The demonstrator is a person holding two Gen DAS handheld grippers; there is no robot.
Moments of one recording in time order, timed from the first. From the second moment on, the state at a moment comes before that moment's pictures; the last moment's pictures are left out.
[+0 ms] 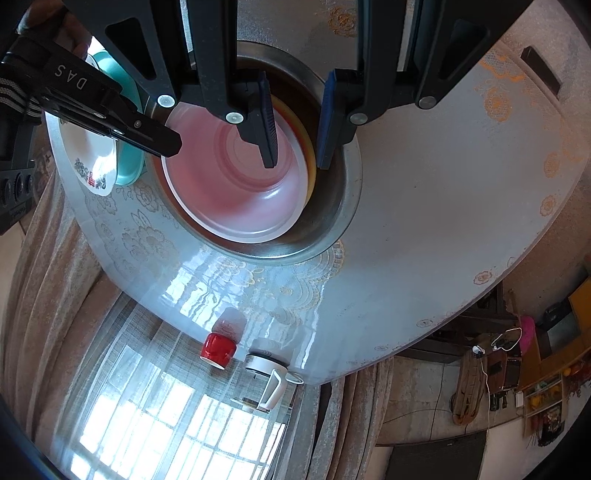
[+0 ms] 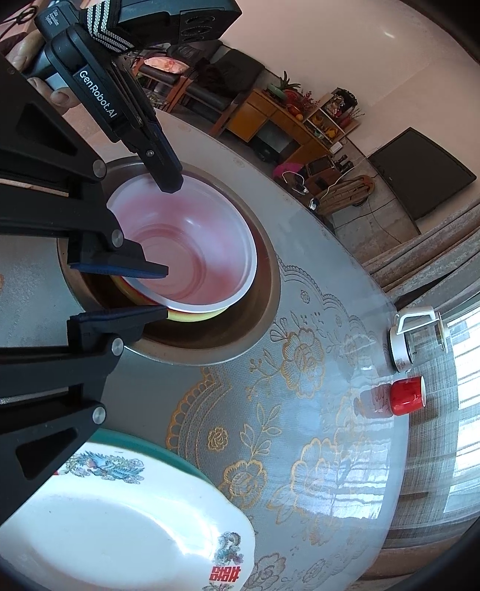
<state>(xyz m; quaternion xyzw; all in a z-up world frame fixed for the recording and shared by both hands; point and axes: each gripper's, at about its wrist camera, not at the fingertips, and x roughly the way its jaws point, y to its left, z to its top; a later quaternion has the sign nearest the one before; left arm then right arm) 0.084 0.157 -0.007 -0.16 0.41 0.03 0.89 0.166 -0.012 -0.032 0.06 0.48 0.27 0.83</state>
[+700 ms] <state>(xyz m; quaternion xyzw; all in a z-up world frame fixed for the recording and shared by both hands) 0.070 0.148 0.003 -0.12 0.38 0.06 0.91 0.151 -0.013 -0.026 0.04 0.45 0.27 0.85</state>
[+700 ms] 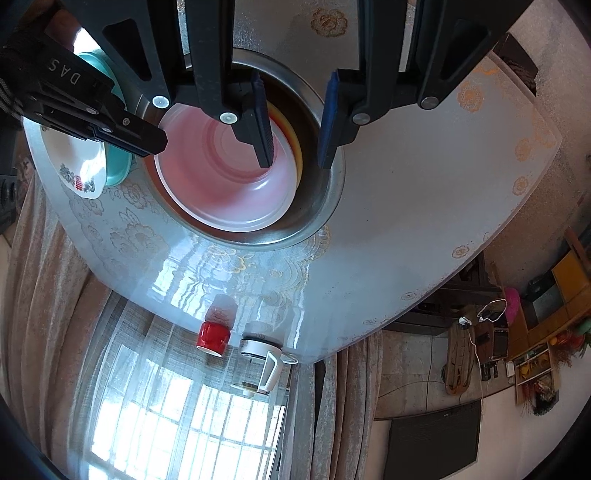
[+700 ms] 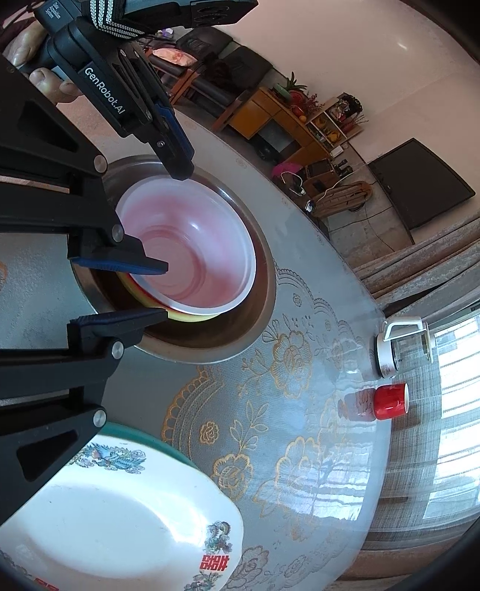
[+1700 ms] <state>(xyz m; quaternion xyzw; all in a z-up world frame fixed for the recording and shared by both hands) 0.046 0.156 0.003 -0.13 0.37 0.07 0.92 0.125 -0.057 -0.023 0.07 0.44 0.25 0.86</state>
